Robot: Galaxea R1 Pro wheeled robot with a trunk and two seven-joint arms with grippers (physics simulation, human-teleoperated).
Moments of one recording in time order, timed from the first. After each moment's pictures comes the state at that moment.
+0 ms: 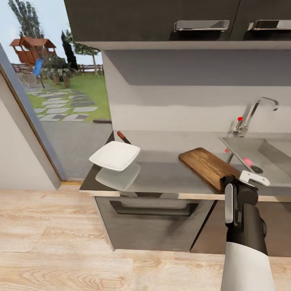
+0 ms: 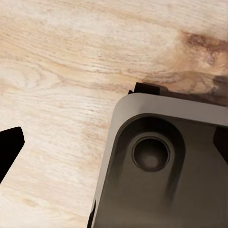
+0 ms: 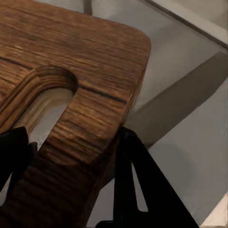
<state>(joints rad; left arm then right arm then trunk) 0.05 0.01 0.00 -0.39 0.18 -0.12 0.17 -0.67 0.13 -0.39 -1.53 0.07 0.86 -0.46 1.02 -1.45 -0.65</state>
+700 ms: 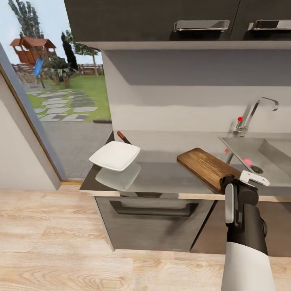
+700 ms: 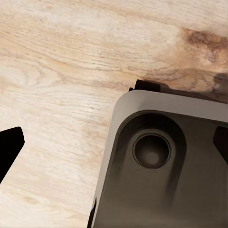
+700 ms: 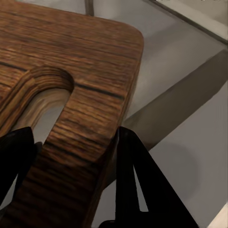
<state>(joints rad) 0.05 0.01 0.00 -0.39 0.18 -0.12 0.17 -0.67 0.13 -0.39 -1.53 0.05 0.85 -0.46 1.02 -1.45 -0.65</state>
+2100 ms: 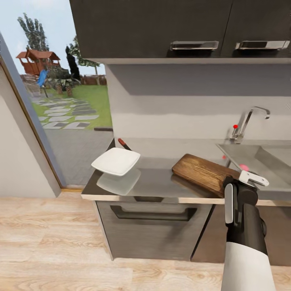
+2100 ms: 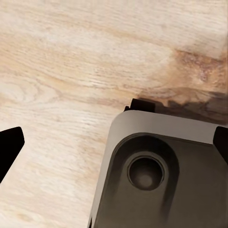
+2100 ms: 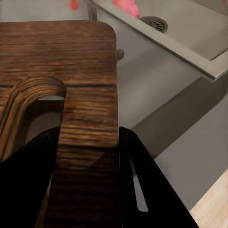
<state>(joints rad) 0.05 0.01 0.00 -0.39 0.18 -0.12 0.17 -0.67 0.13 -0.39 -1.52 0.06 0.86 -0.46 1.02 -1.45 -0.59</state>
